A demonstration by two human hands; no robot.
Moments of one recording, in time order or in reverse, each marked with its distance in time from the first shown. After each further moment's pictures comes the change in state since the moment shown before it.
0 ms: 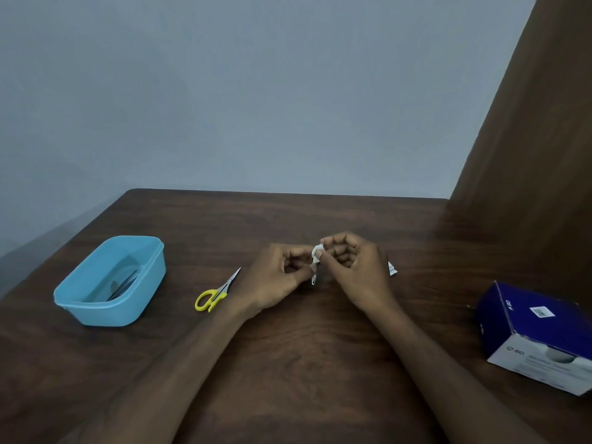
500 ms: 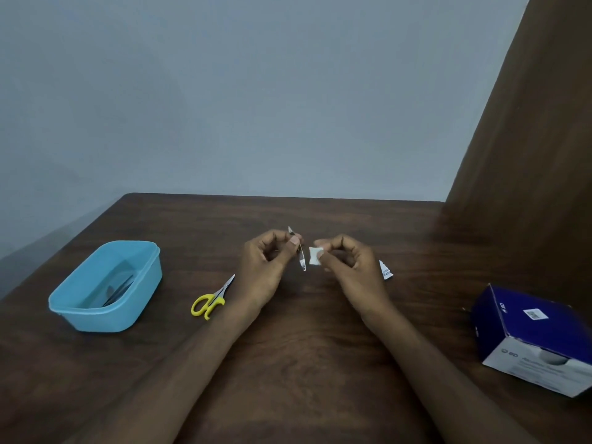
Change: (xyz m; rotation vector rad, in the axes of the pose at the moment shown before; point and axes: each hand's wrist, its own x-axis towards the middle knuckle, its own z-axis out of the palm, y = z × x) left_hand 0.009 -0.003 0.006 -0.230 0.438 -0.014; right_hand -0.003 -0.008 0.000 0.217 -0.084 0.090
